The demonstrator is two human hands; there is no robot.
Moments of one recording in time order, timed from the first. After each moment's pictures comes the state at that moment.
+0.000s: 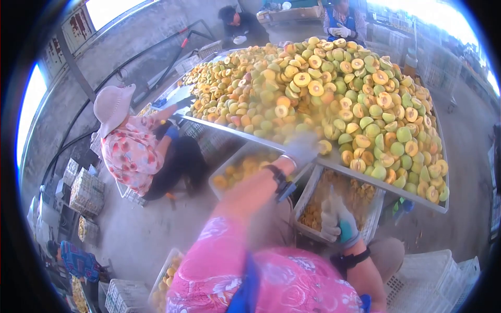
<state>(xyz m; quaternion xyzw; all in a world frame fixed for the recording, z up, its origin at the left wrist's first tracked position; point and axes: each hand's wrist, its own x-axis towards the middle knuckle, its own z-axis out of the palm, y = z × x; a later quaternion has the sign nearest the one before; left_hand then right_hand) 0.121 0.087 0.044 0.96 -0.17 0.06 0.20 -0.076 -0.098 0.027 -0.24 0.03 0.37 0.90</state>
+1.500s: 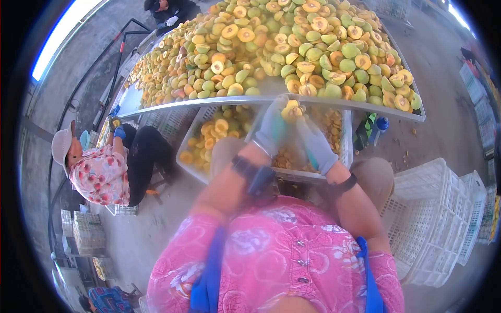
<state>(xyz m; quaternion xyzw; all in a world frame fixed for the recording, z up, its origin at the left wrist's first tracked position) 0.006 0.006 0.020 0.40 -0.03 -0.24 0.88 -0.072 -0.105 0.009 -0.54 0.07 0.04 0.84</state>
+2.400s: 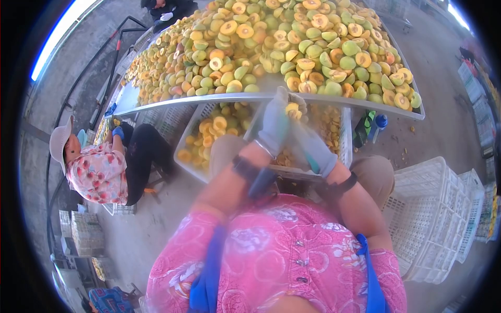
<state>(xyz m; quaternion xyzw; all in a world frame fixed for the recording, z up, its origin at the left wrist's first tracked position) -0.018 -0.002 0.058 0.54 -0.04 -0.16 0.82 -0.068 -0.104 -0.021 -0.76 -0.22 -0.16 0.59</state>
